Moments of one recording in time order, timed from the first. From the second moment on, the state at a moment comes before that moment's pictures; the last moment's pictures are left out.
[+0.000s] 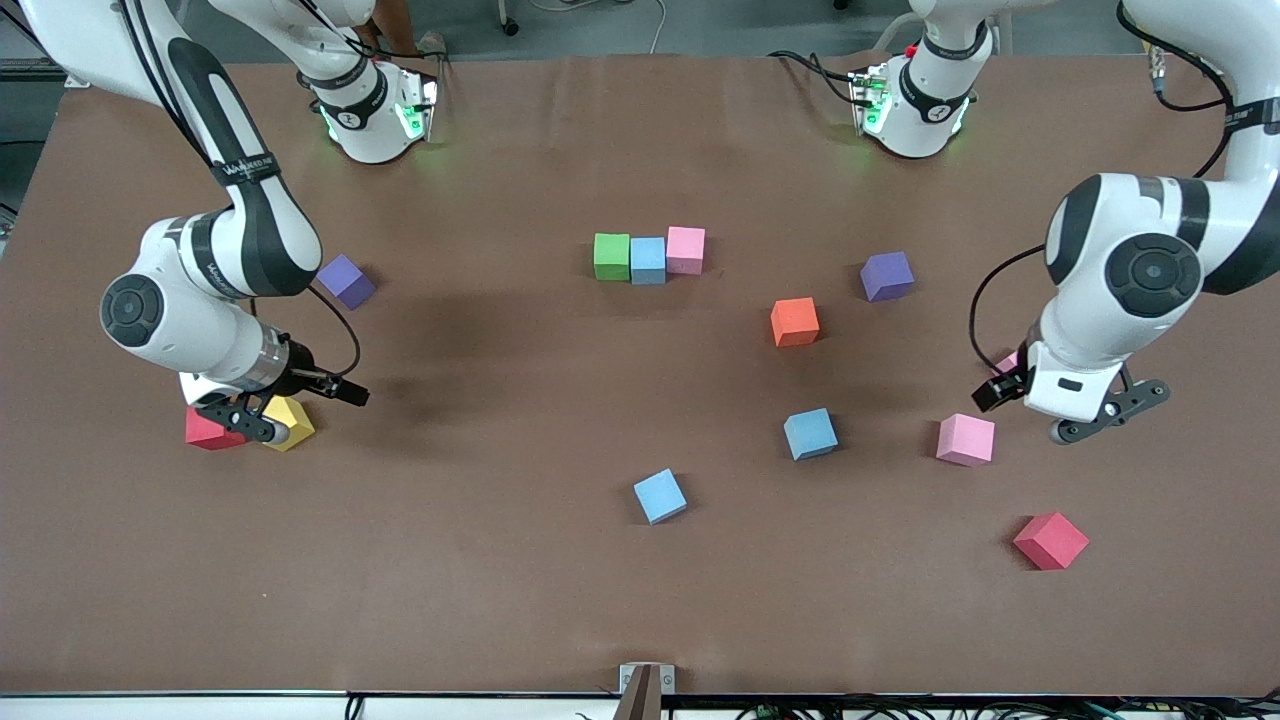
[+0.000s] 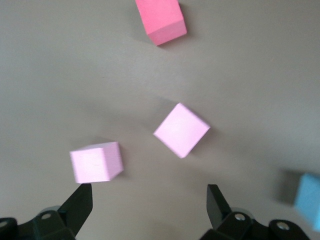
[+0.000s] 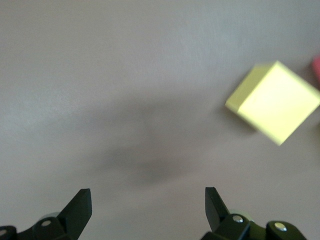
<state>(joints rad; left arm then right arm) 0.13 0.24 -0.25 -1.88 0.30 2.04 -0.58 -0.14 0.30 0.22 -2.01 0.03 2.26 0.29</state>
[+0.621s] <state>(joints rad) 0.14 0.28 -0.18 -1.81 0.08 1.91 -0.08 -0.25 0.35 0.21 -2.00 -0.06 2.26 -0.34</state>
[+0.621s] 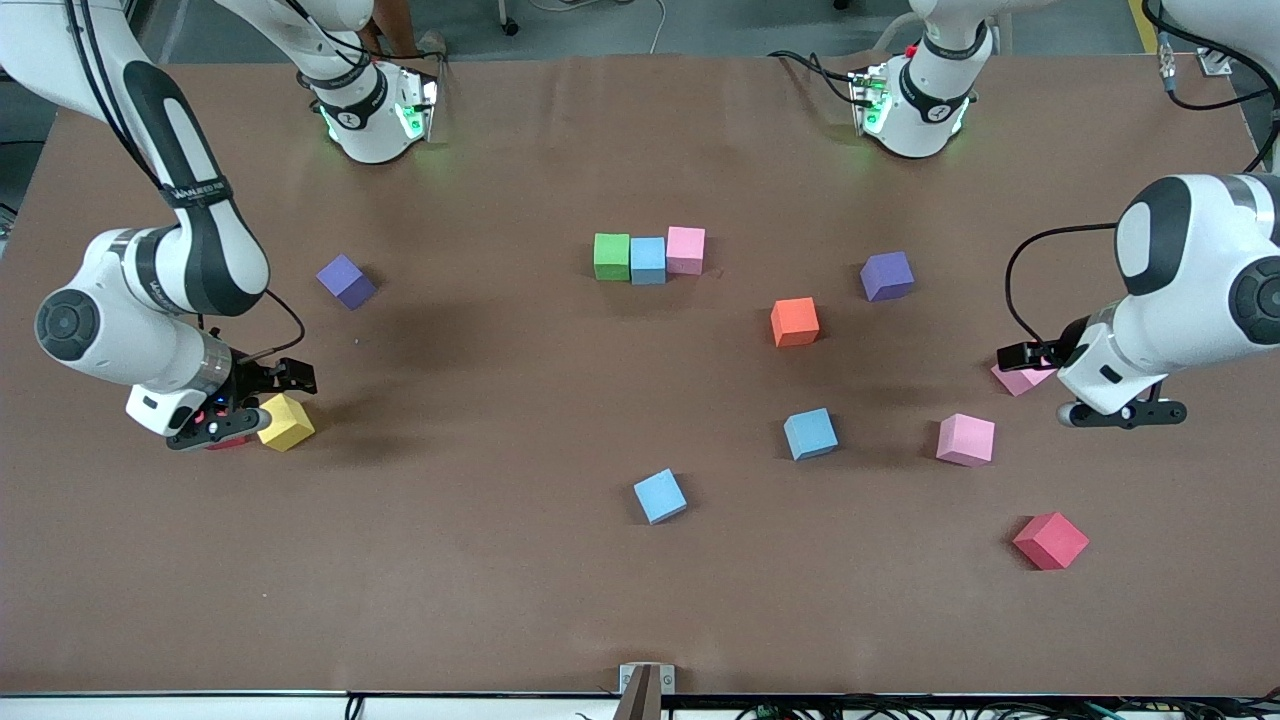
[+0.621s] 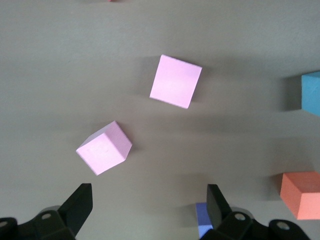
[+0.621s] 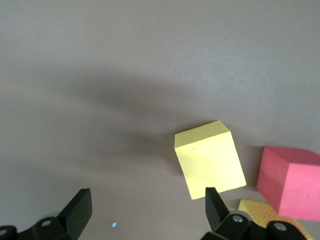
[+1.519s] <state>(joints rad) 0.13 0.58 -0.18 -1.80 0.17 2.33 -0.08 -0.29 0.48 0.21 -1.91 -0.17 2.35 -0.54</state>
